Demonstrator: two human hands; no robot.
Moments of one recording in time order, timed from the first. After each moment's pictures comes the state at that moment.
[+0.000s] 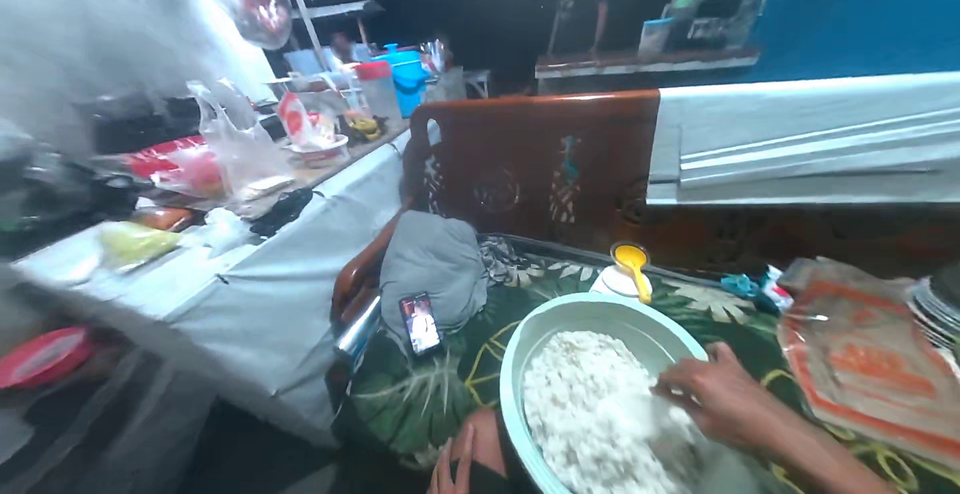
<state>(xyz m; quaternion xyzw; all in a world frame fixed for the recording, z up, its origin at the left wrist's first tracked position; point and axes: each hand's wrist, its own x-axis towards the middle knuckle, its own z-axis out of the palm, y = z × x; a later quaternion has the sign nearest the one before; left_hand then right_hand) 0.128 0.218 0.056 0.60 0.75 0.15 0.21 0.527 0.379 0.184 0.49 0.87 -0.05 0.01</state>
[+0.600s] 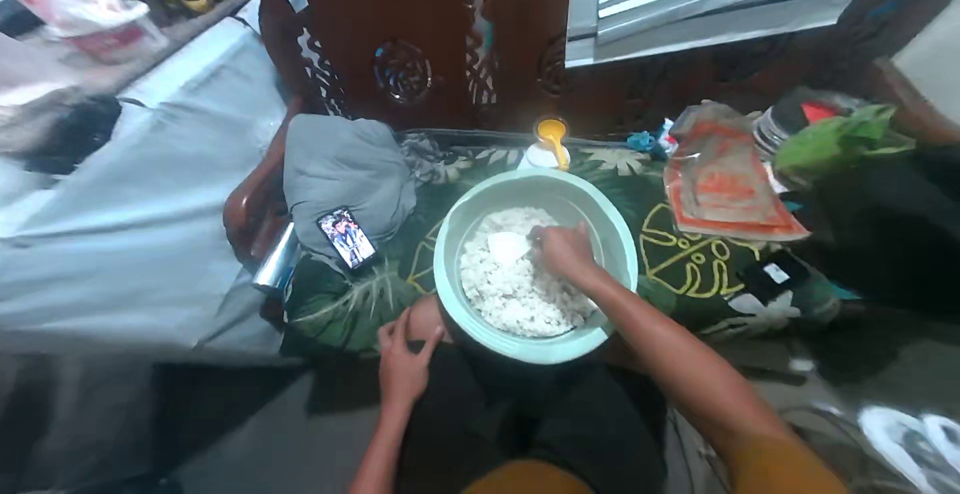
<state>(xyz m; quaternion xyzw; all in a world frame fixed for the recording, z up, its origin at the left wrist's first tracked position) 0.115 0.249 0.046 0.55 0.75 0.27 0.25 0.434 0.385 0.132 0.70 0.70 -0.18 -0.02</state>
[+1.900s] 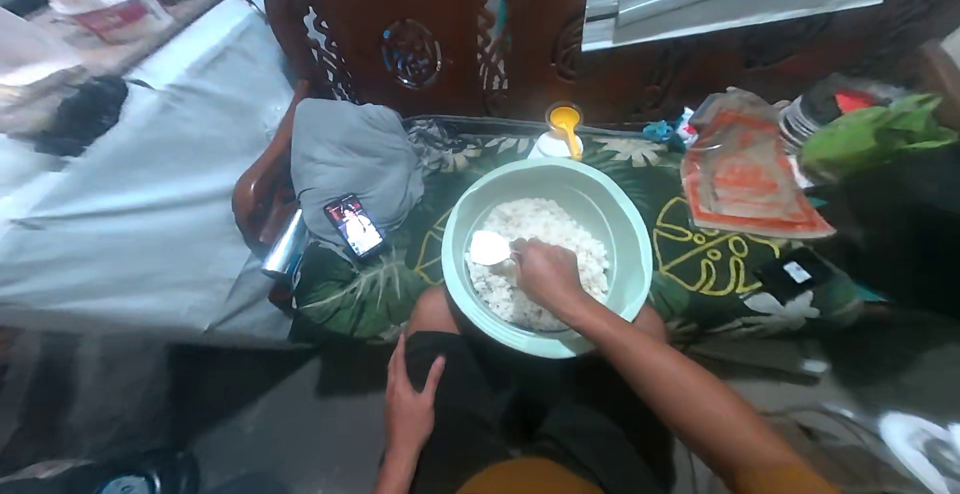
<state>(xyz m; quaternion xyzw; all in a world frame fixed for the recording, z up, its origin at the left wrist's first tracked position) 0.110 0.182 0.028 0.52 0.74 0.31 0.28 0.371 0.341 0.150 0.68 0.72 -0.16 -0.01</state>
